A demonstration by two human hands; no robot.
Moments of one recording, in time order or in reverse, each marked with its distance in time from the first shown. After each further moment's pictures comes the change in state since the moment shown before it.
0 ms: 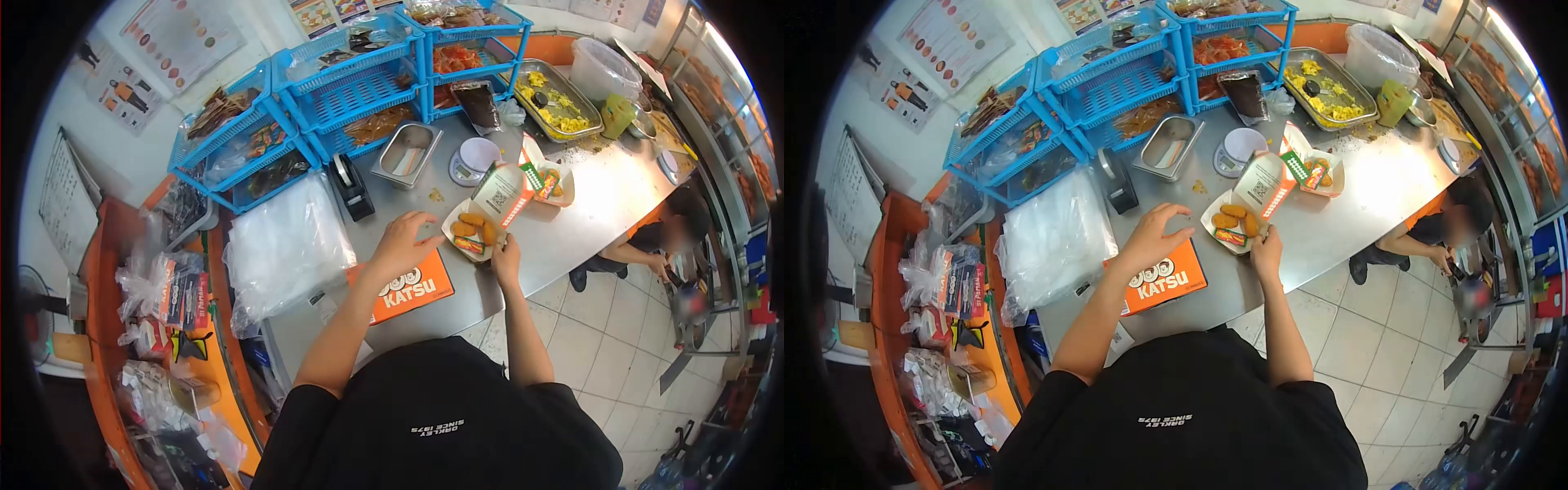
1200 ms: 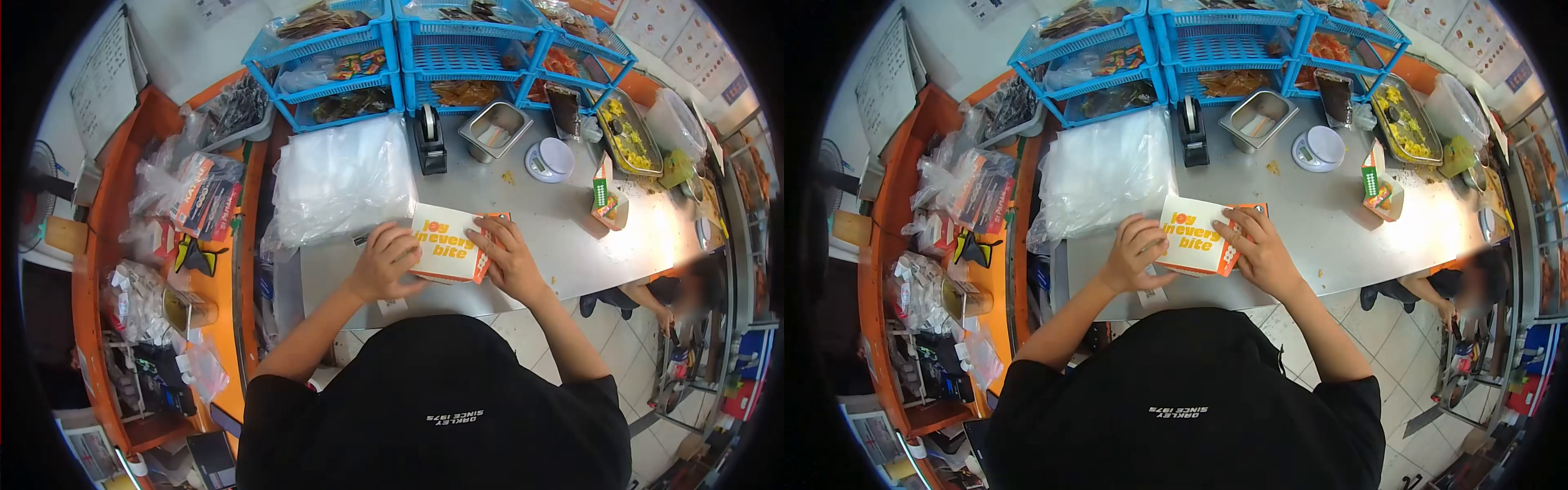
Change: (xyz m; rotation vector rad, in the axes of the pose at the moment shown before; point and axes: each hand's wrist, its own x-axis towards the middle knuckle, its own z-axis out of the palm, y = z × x) left_hand -0.174 -0.051 -0.044 0.458 0.417 0.465; right_hand -0.106 -0.176 -0.006 -0.254 -0.551 -1.315
